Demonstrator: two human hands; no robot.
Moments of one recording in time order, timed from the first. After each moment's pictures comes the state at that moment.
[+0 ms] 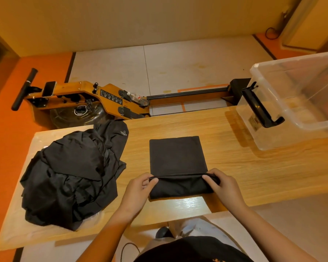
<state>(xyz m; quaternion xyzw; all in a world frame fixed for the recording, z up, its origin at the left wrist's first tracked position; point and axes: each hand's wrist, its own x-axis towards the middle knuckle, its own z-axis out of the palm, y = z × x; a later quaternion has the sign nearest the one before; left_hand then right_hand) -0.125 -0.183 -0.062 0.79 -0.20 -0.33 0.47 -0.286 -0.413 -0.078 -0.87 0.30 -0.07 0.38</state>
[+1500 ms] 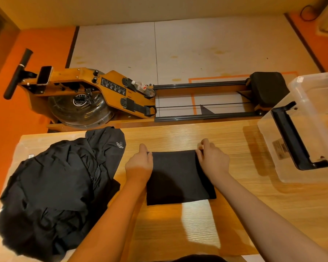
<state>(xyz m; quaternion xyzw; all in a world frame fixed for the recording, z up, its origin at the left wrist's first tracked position) 0.005 -0.298 -0.106 0.97 -0.17 -0.12 0.14 -0.107 -0.497 -0.101 -0.95 0.30 0.01 0.07</state>
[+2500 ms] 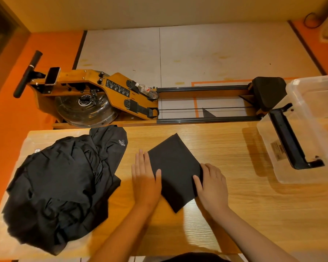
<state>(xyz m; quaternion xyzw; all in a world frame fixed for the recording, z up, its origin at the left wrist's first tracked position) -0.066 -0.284 -0.115 0.95 -0.17 -0.10 0.24 -0.180 -0.451 -0.118 -0.94 0.29 0.01 0.16</state>
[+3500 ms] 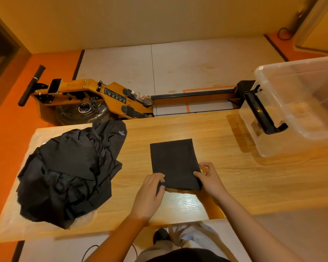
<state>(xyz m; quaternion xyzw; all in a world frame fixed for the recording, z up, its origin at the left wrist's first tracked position) -0.153 -0.223 -0.097 0.87 -0.33 -0.15 0.33 -0.232 -0.423 -0.078 -0.64 0.42 0.01 0.64</state>
